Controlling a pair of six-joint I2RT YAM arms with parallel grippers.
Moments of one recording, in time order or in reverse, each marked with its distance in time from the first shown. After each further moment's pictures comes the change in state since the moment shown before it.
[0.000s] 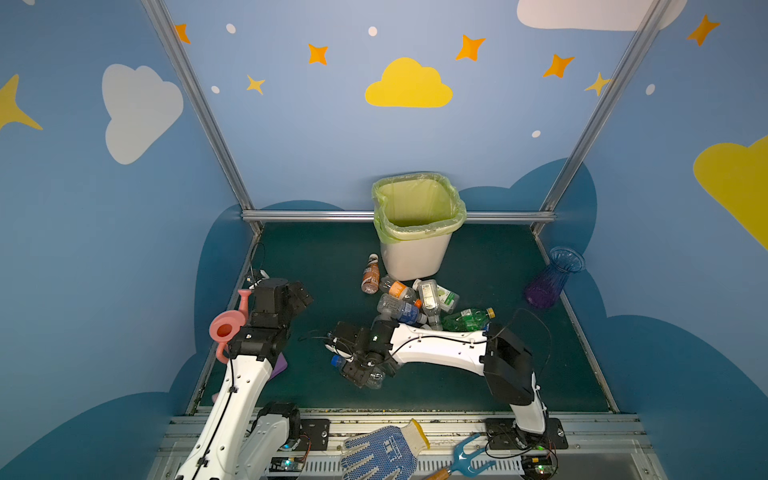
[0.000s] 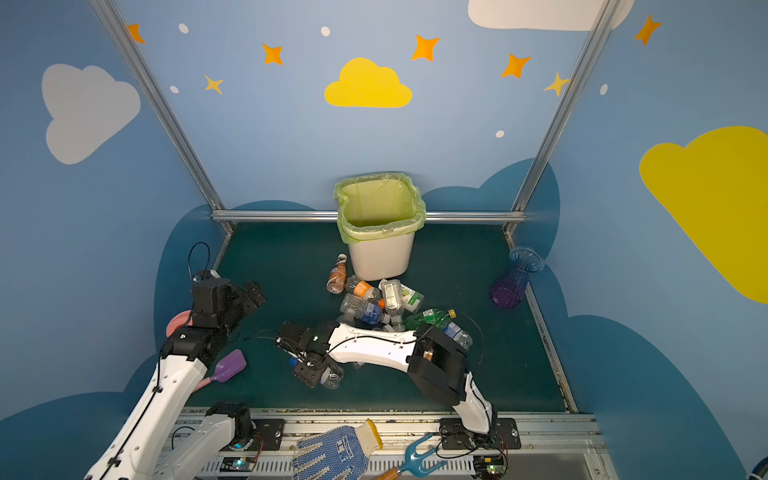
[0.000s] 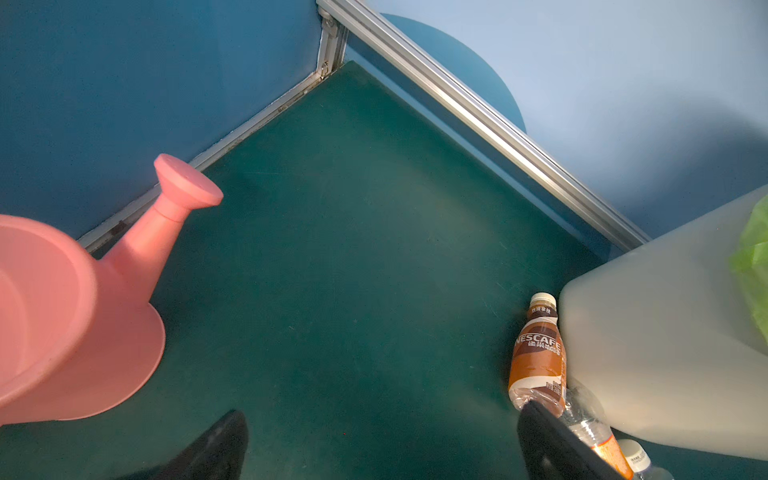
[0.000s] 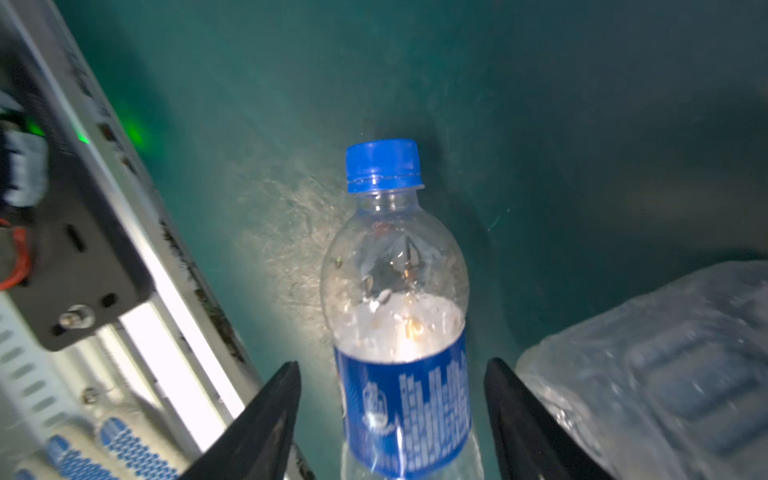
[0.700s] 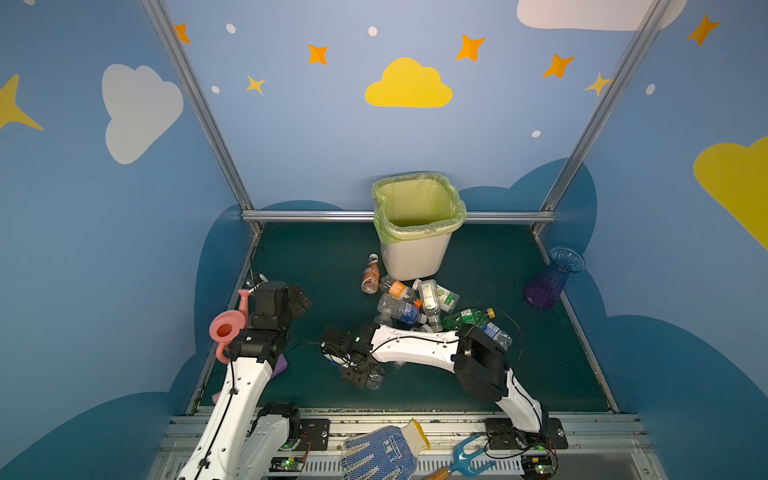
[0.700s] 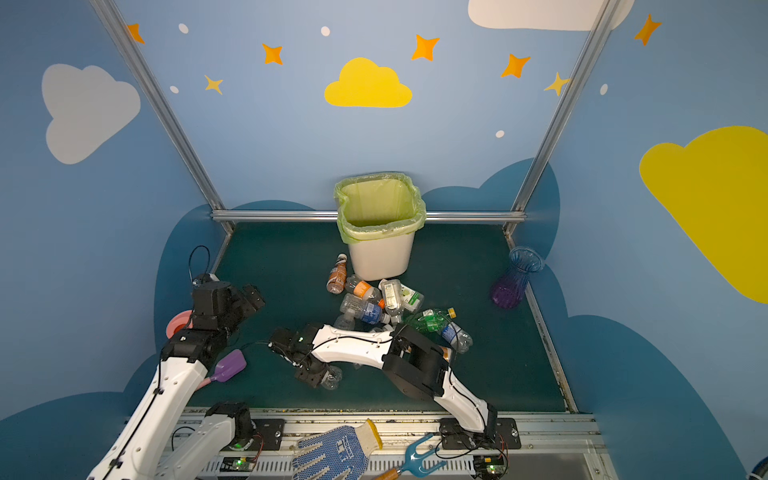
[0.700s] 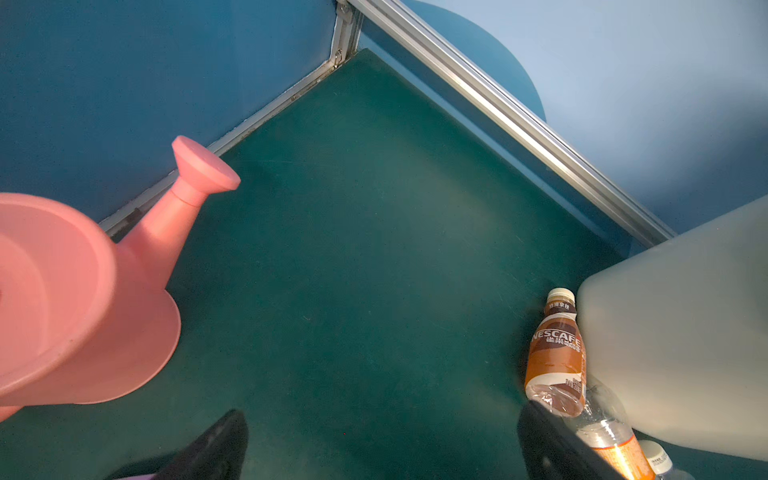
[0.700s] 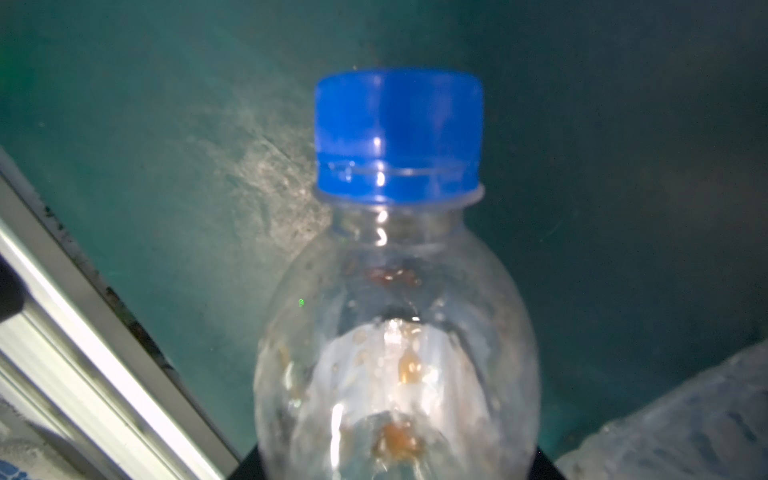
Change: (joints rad) left arm 0.014 -0.013 -0.026 -0.012 -0.003 0.001; right arm 0.003 0.158 0.151 -0.147 0.002 -0.057
